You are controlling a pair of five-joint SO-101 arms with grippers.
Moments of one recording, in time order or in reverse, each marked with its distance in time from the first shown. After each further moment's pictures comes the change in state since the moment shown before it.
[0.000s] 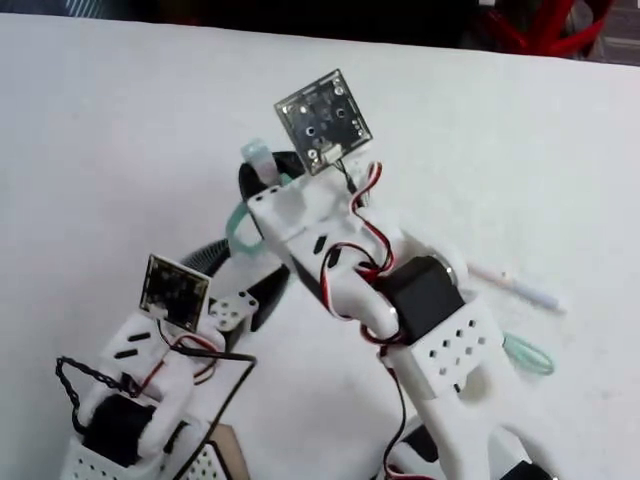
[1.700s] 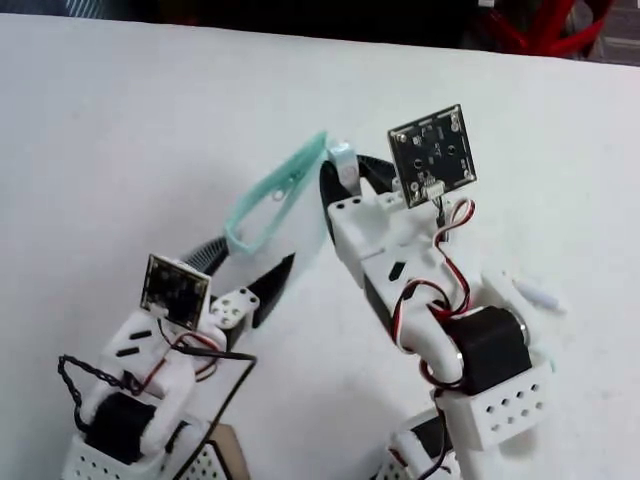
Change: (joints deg) left arm 0.0 0.4 0.6 -1.4 0.0; right arm 11.9 -17.1 10.9 0.6 0.0
